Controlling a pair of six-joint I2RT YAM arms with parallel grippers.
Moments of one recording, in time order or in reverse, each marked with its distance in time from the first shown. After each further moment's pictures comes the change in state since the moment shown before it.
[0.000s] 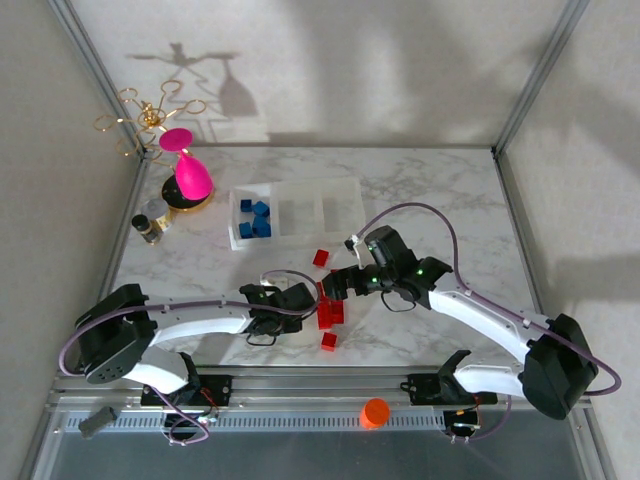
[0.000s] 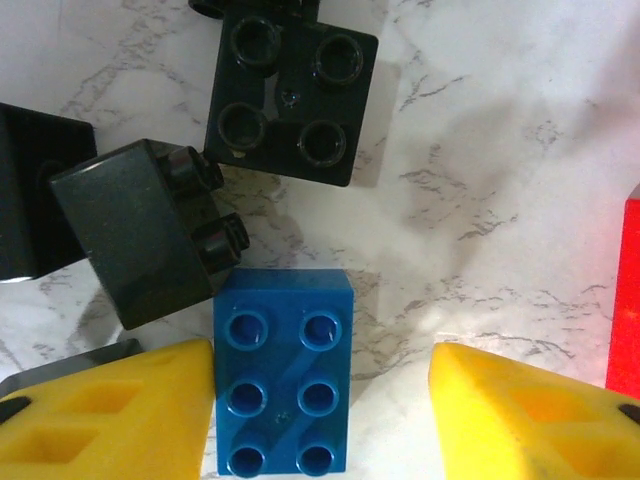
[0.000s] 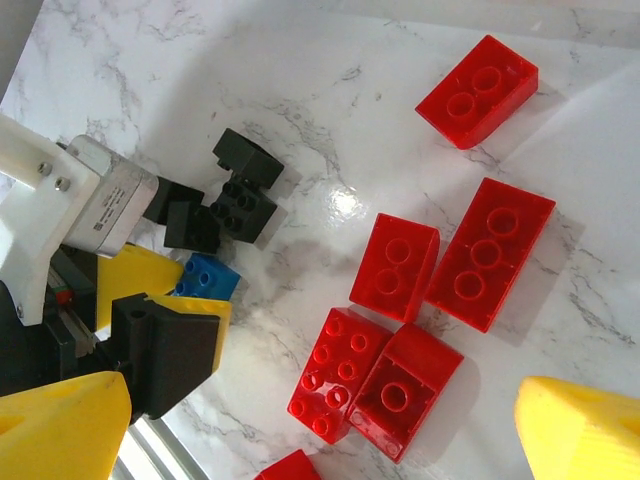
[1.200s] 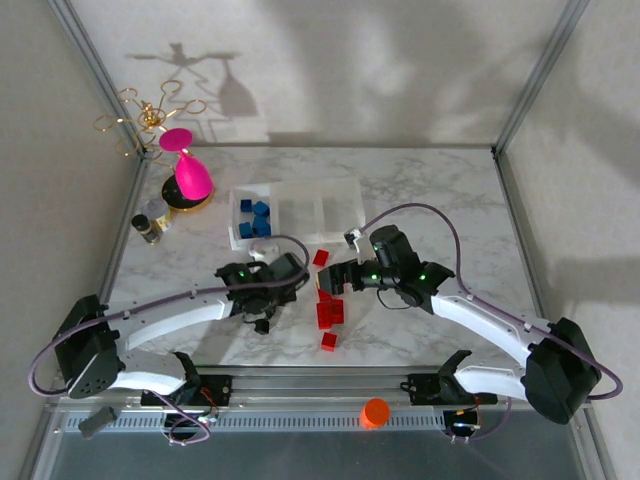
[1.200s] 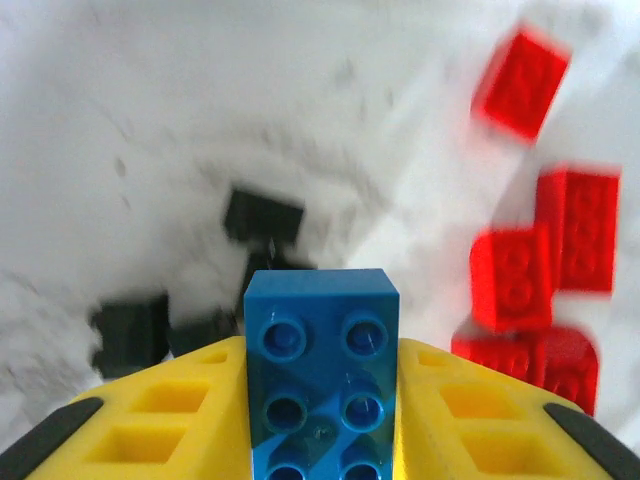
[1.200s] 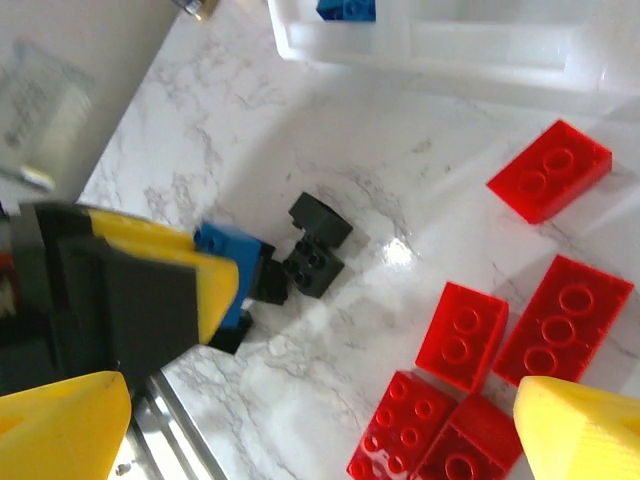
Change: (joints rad) left arm 0.136 -0.137 0.192 -0.124 -0.133 0.082; right arm -0.008 -0.025 -0.060 0.237 -0.075 0.069
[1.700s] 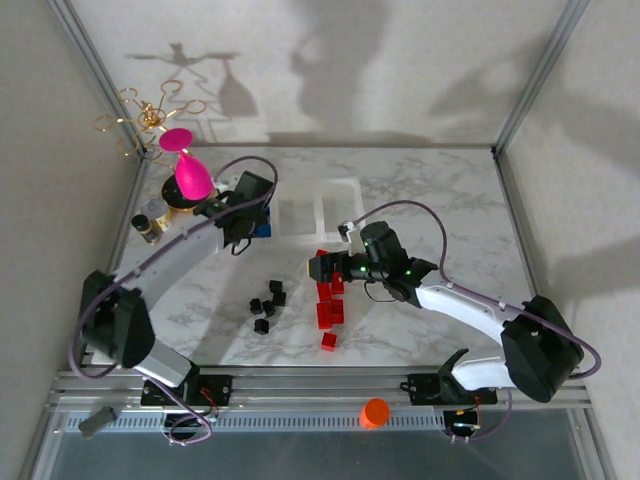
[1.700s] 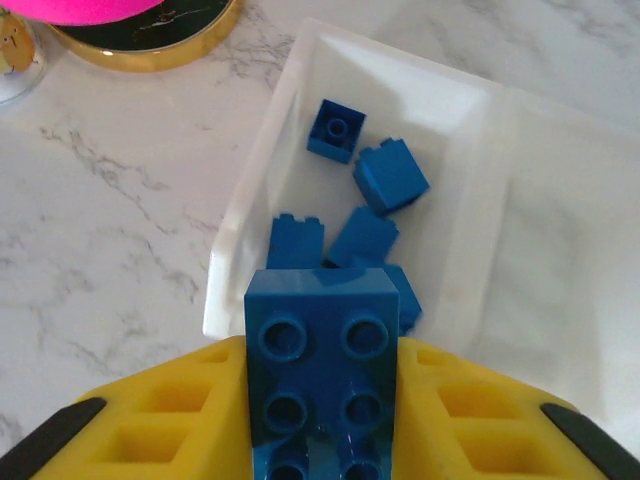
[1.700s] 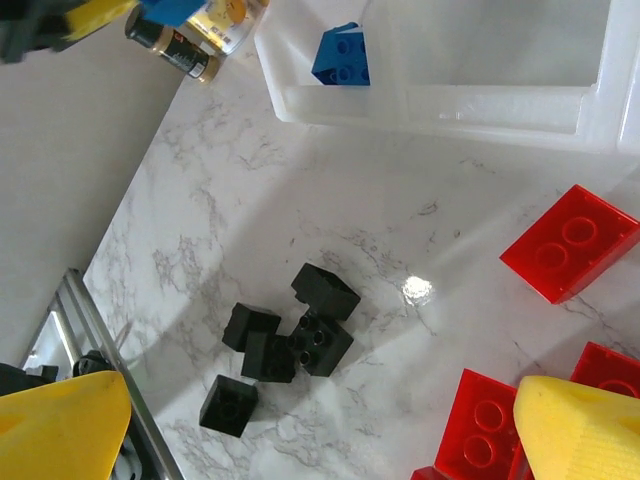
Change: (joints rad) left arm 0.443 0.264 0.343 0.060 -0.084 0.278; right arm 0.002 0.139 0.002 0.201 0.020 0.089
